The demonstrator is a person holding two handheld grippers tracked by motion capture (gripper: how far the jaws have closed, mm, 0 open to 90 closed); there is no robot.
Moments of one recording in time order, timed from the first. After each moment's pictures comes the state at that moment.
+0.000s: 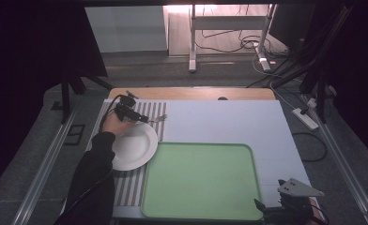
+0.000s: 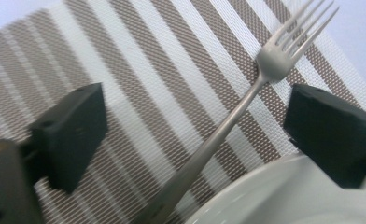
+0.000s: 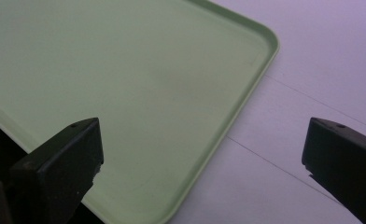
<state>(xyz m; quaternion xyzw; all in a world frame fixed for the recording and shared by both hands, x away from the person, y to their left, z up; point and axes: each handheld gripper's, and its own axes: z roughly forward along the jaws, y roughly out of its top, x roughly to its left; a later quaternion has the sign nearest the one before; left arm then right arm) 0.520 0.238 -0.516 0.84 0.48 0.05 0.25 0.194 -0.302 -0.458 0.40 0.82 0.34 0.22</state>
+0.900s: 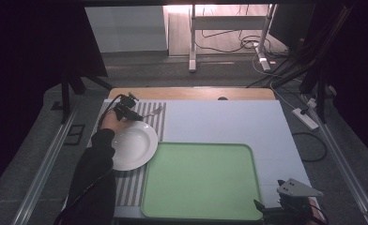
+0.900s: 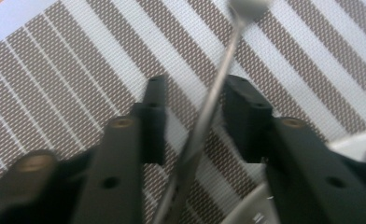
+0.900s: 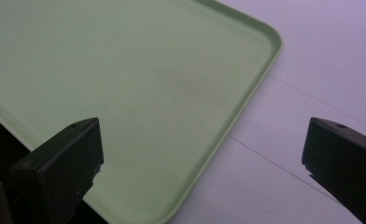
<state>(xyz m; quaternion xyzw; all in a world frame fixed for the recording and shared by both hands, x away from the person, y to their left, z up) 0.523 0.248 -0.518 0.87 0.45 0.08 0.20 0.194 -0.301 -0.458 0.39 0.83 0.34 0.22</state>
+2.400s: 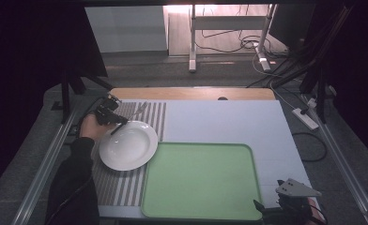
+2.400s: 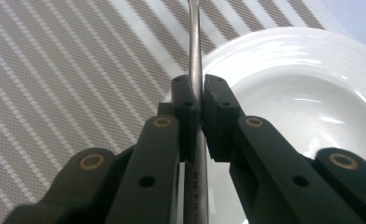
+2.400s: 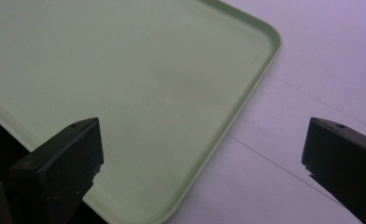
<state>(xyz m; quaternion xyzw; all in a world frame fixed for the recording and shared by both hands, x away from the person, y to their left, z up) 0.466 0.281 -0.478 0.86 0.44 0.04 0.24 0.194 -0.299 -0.458 0.39 0.83 0.33 0.22</state>
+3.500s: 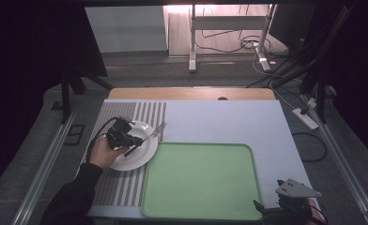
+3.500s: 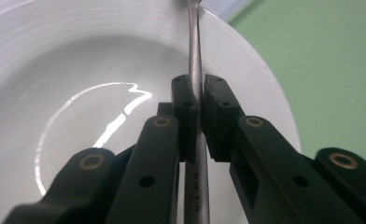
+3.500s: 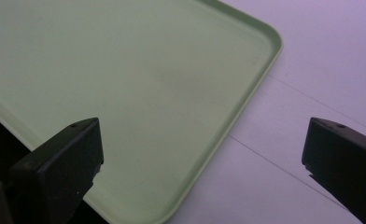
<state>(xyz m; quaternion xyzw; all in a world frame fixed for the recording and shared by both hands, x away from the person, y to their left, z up) 0.385 0.222 -0.484 0.87 0.40 0.01 0.28 0.193 -0.299 -0.458 0.38 0.83 0.33 0.23</state>
